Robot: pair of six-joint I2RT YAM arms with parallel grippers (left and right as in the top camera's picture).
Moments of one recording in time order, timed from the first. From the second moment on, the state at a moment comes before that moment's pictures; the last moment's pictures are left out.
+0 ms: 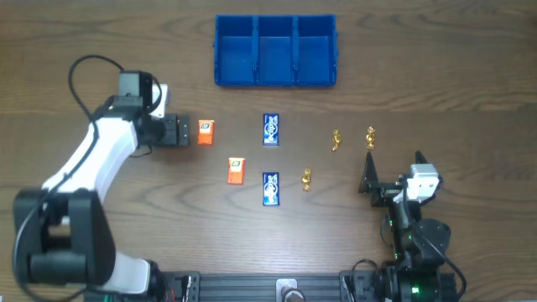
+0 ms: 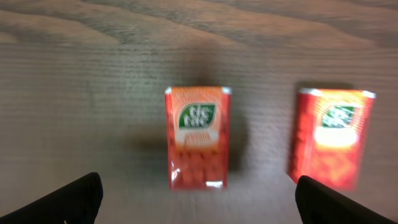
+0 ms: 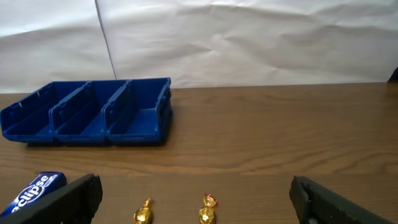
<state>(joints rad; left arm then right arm) -0.03 1.67 1.00 -0.60 0.05 -0.04 -0.01 0.01 0.01 -0.07 -0.05 0.05</state>
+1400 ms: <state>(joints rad) -0.36 2.32 2.15 -0.96 -0.10 -0.29 -0.01 0.01 0.01 -0.07 -0.05 0.05</state>
